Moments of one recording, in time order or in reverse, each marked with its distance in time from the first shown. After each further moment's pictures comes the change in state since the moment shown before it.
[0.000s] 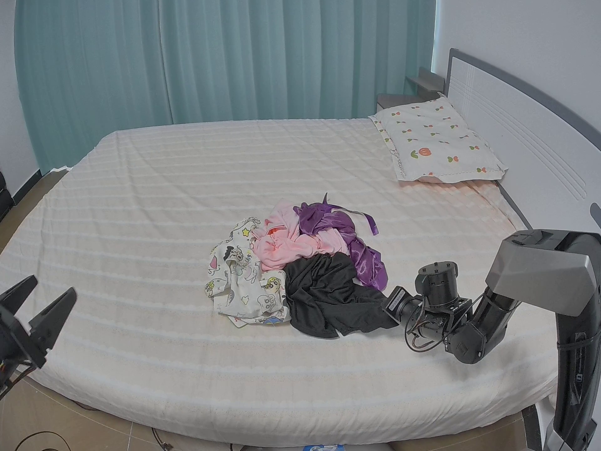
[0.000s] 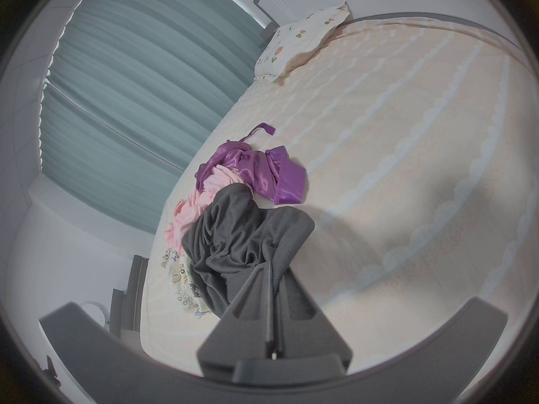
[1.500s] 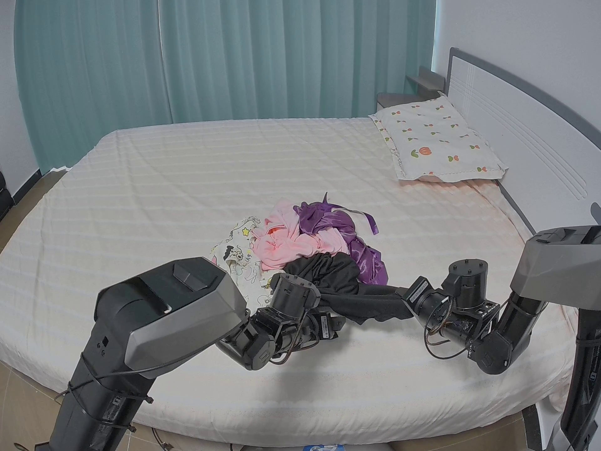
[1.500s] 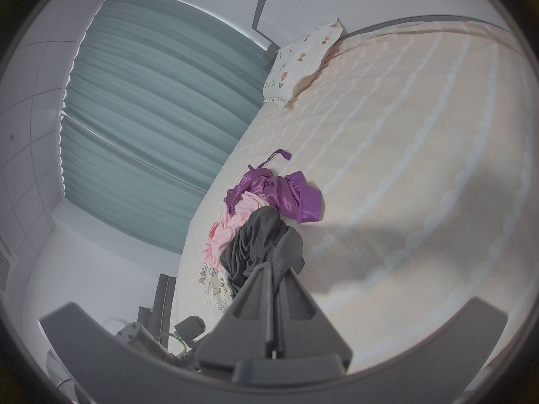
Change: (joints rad) left arm -0.473 1.800 -0.985 -0.291 0.072 -0.405; right arm -0.012 -0.115 0.195 -0.231 -0.001 0.066
